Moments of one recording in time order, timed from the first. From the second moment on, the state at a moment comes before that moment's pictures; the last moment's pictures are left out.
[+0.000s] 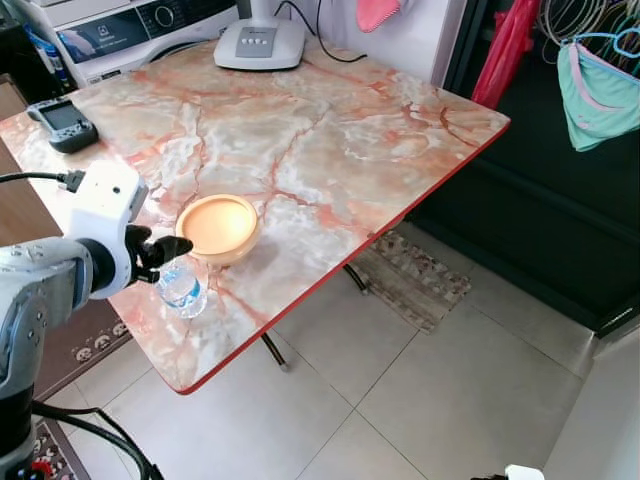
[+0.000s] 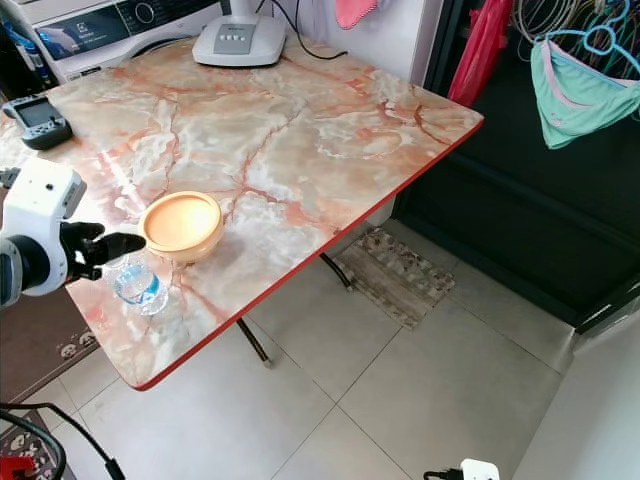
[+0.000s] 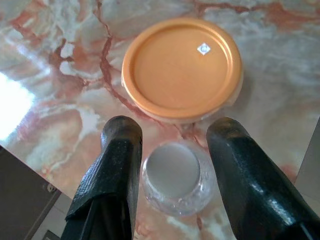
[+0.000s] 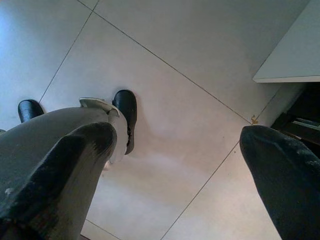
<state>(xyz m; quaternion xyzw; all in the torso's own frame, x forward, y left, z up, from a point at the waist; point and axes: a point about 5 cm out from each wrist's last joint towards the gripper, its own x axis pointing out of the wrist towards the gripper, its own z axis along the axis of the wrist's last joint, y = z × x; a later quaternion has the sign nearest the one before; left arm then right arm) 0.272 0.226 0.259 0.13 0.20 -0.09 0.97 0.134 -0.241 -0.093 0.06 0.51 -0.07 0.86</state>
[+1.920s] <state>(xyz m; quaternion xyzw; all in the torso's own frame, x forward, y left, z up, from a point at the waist) 0.271 0.308 0.226 0.16 0.21 0.12 0.96 0.136 -0.240 -0.093 0.06 0.51 -0.07 0.85</state>
